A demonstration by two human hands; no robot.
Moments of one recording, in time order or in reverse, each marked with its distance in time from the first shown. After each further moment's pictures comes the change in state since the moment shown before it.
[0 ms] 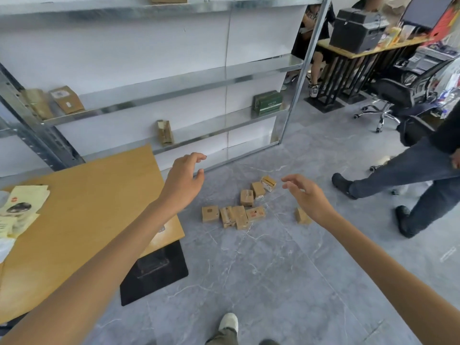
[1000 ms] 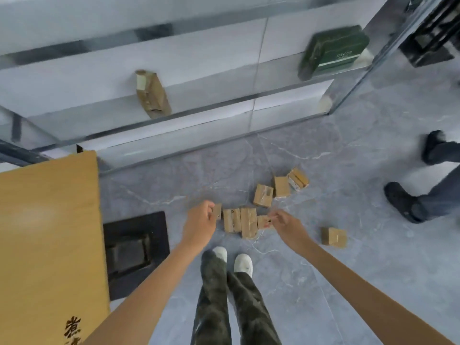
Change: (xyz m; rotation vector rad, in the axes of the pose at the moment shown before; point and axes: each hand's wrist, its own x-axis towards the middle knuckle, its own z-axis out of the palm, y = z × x) left_hand 0.323 -0.245 0.304 -0.131 -0.284 -0.729; right_hand 0.460 0.192 0.170 -0.166 -0.504 0.426
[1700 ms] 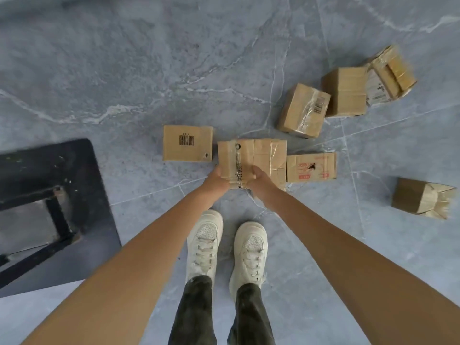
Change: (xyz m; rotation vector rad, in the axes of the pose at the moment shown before) left_hand 0.307 -0.324 0.395 -0.346 -0.505 -0.465; right_hand 0.399 0.256 0.311 0.156 -0.268 0.399
